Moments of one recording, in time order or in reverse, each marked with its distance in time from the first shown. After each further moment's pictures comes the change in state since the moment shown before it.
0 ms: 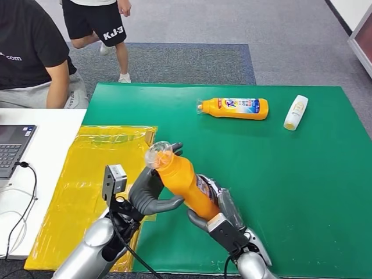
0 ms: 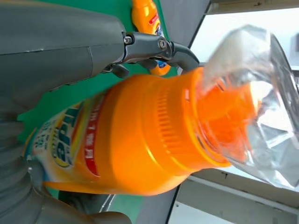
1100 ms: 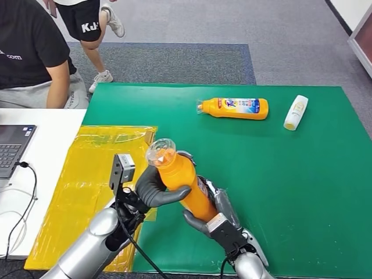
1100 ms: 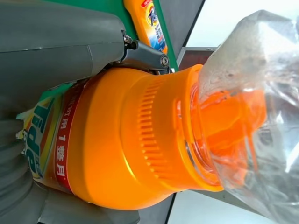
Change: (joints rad) left arm -0.095 0.006 -0.061 0.047 0.083 -0.001 0.049; right arm -0.005 0.005 0.036 -0.009 -0.053 0.009 -0.013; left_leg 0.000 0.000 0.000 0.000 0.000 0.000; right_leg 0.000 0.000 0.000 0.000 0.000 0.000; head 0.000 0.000
